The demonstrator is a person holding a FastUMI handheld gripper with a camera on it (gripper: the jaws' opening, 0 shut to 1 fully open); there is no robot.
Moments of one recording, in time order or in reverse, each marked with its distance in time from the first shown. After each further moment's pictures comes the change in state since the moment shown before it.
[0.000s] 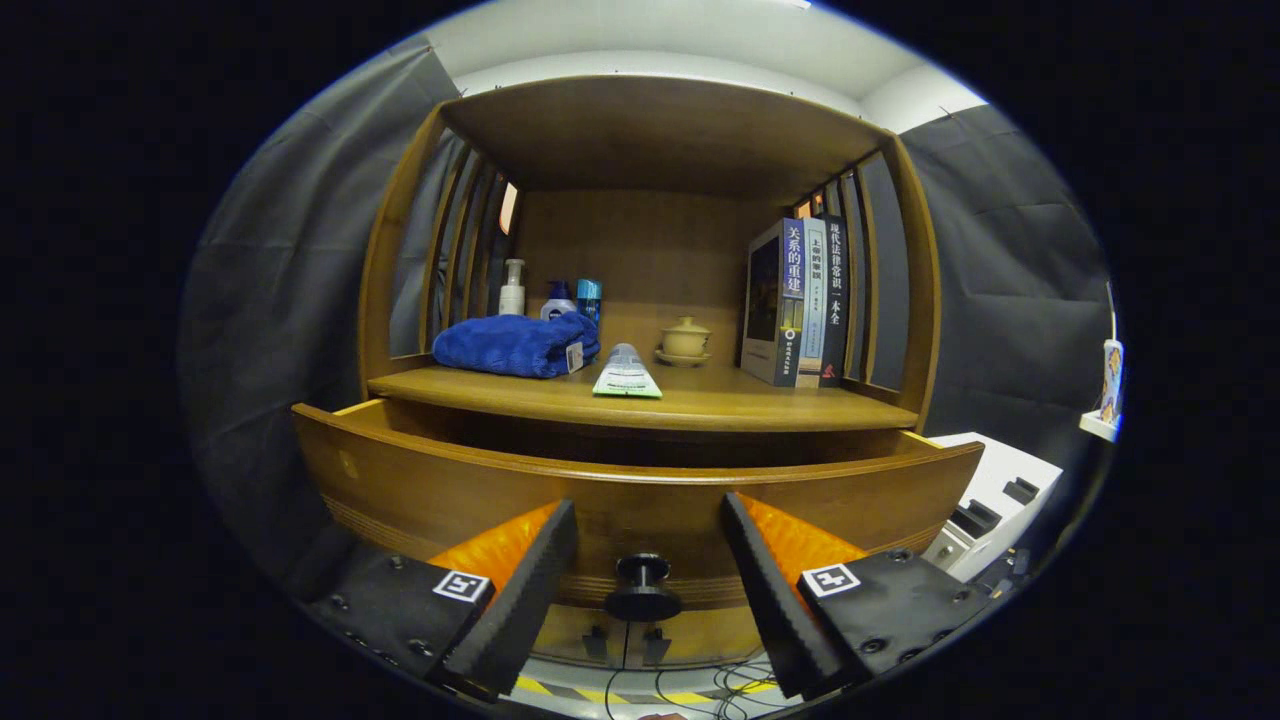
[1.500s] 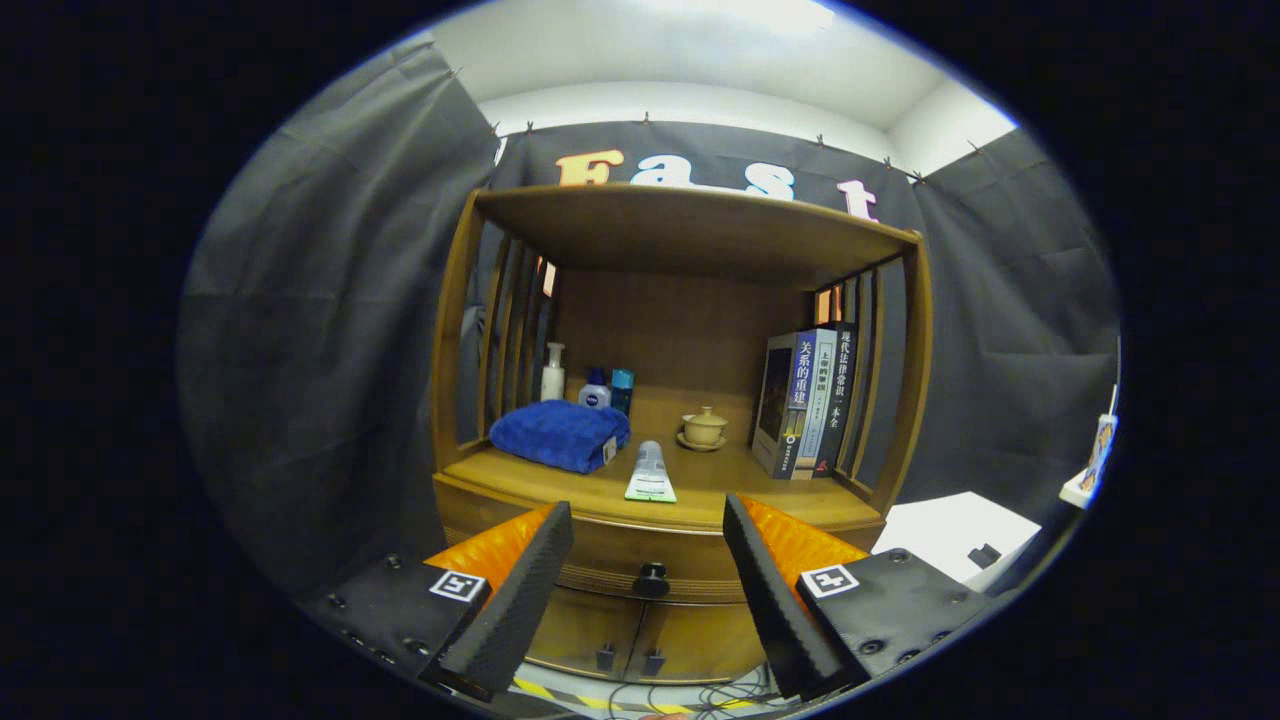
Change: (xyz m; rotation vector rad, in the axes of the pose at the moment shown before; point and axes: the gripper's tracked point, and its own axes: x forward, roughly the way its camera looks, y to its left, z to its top) arm -0.117 0.010 0.139 0.018 -0.132 0.117
